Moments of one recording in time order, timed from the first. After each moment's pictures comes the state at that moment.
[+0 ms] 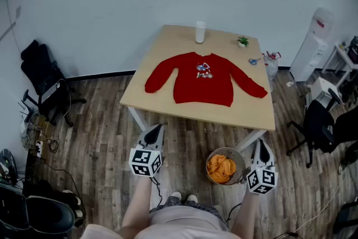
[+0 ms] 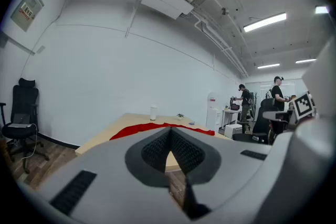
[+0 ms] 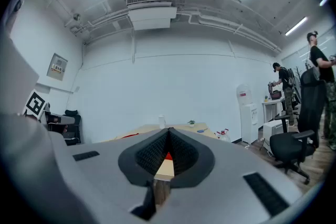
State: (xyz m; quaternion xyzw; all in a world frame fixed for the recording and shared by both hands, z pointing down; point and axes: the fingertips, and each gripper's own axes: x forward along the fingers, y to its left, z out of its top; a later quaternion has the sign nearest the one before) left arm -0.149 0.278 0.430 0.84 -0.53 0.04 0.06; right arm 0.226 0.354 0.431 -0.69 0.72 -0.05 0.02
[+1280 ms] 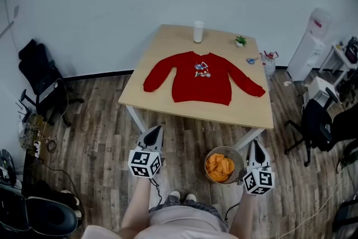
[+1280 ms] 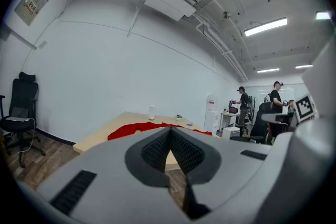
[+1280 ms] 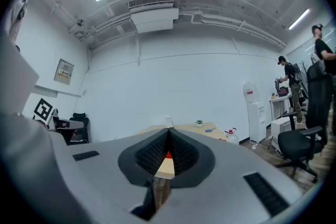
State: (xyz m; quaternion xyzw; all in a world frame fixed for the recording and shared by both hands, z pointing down) left arm -0.150 0.291 0.437 0.85 -0.53 0.03 0.07; right arm 0.203 0.367 0.431 -0.67 0.74 -0.05 0.03
